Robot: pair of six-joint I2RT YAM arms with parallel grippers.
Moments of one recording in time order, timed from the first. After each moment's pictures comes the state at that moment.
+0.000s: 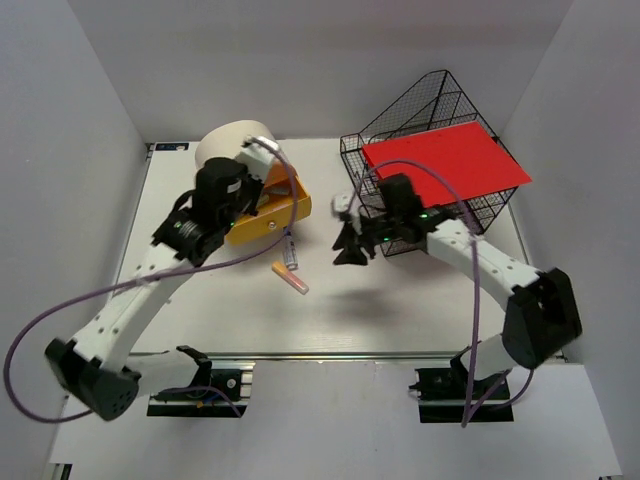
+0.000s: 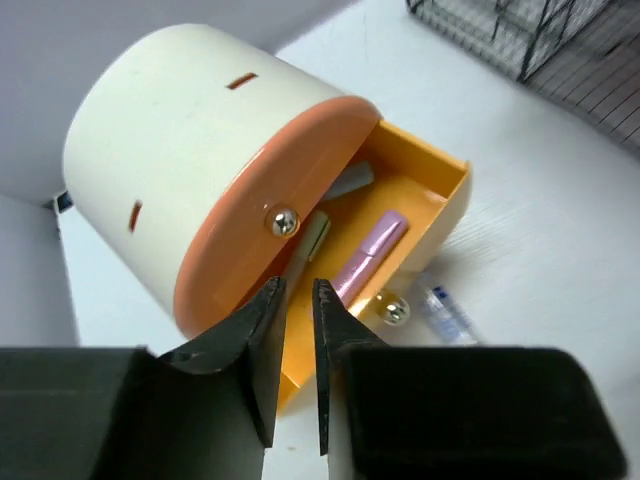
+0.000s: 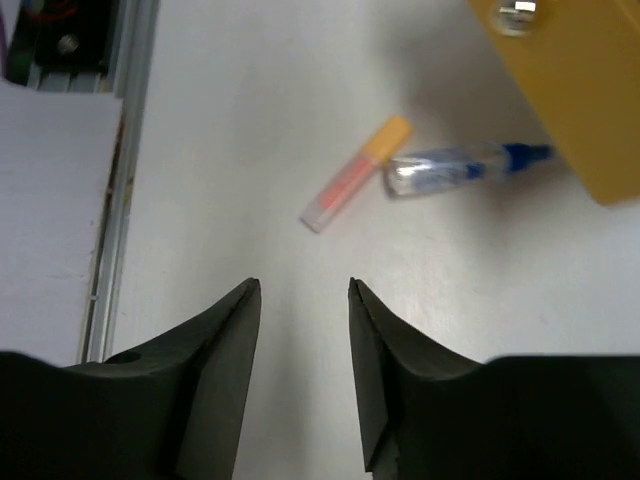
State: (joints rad) left arm -0.55 1.23 1.28 -0.44 -0.26 0.28; right arm 0.53 1.43 1.10 -0.43 -0.94 -0.64
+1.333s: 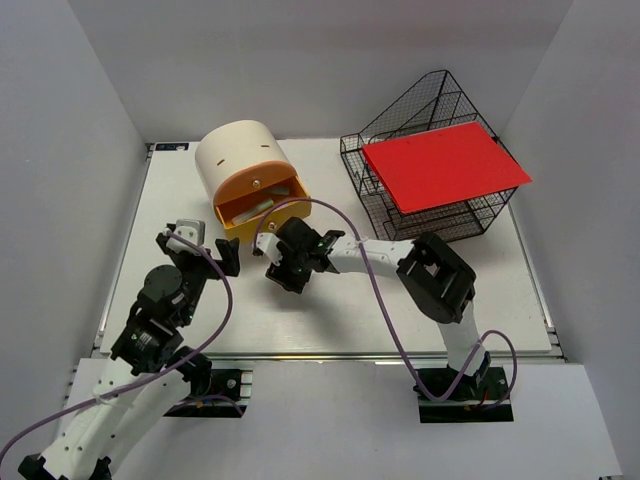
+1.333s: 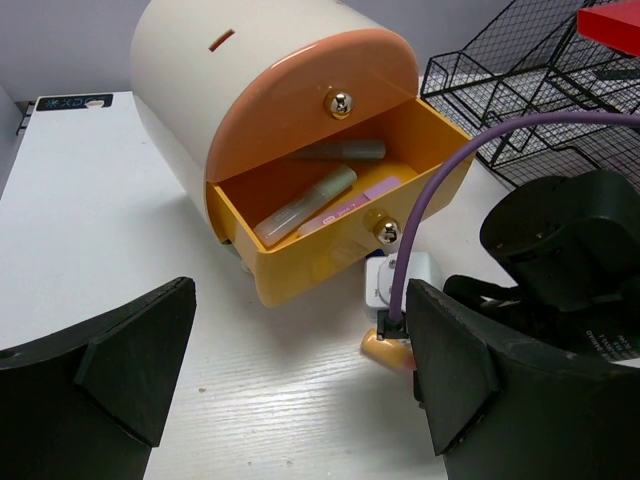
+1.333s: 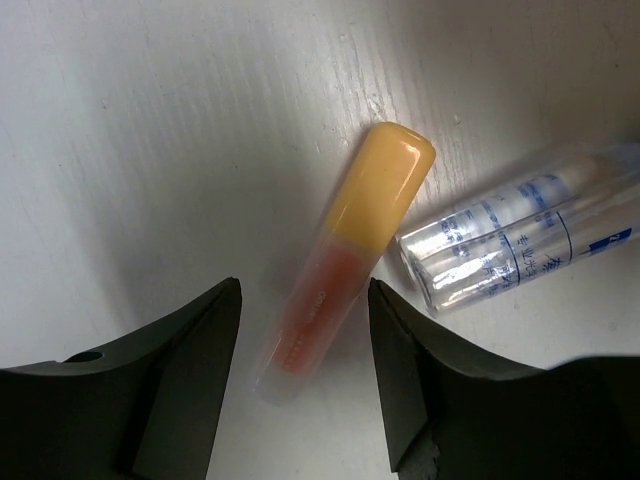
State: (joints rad) left arm -0.55 0.43 0.62 -0.26 -0.38 -0.07; right arm 1.01 2.03 1.41 -0.32 -0.20 -0.31
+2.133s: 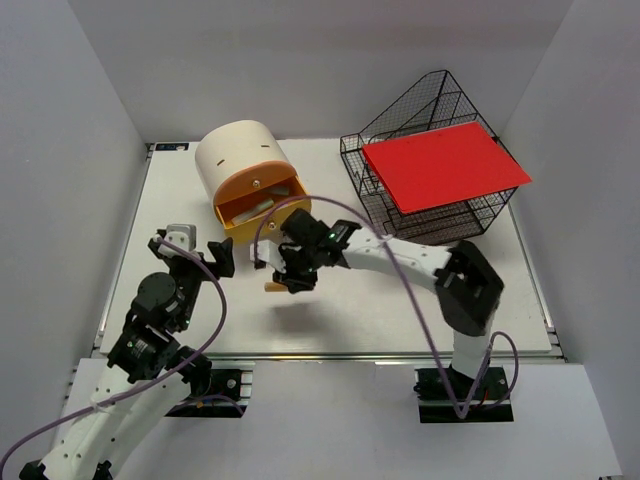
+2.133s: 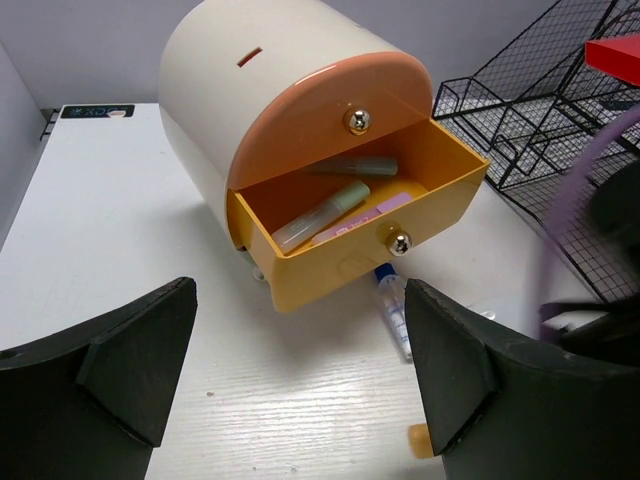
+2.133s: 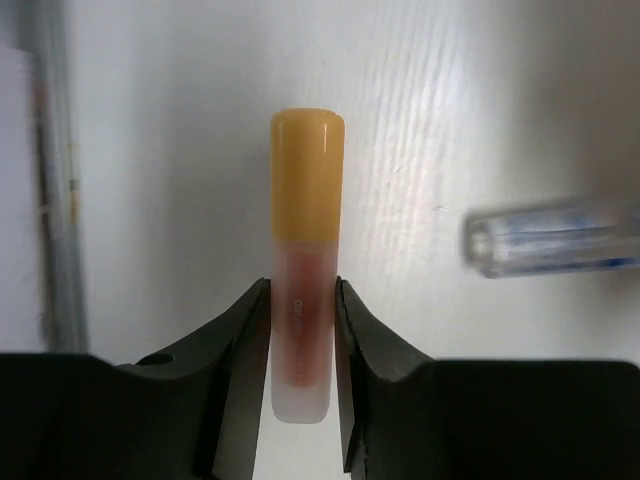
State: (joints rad) left arm -0.55 0.37 0.61 -0.26 -0.42 -0.08; right arm 1.03 1.90 1.42 -0.54 -0.37 -0.53
